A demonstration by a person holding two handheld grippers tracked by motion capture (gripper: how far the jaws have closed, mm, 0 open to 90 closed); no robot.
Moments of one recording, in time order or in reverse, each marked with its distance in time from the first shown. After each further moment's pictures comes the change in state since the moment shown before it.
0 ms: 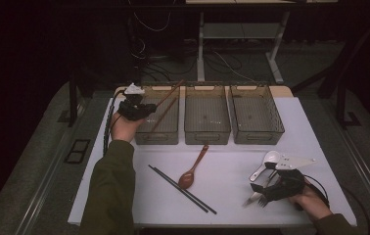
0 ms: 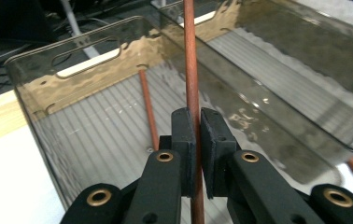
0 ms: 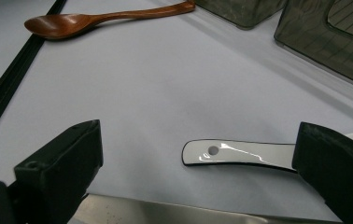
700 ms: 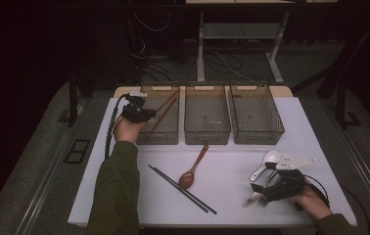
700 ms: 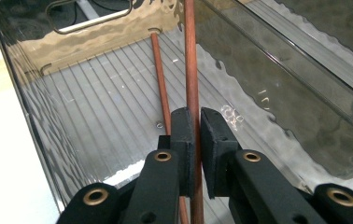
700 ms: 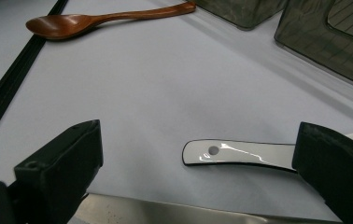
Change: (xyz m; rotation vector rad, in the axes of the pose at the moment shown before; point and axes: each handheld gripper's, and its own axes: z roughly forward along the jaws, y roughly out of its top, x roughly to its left) left arm 0.008 -0.015 0.024 0.085 0.026 -0.072; right arm 0.000 0.000 -0.001 -0.002 0.002 0.000
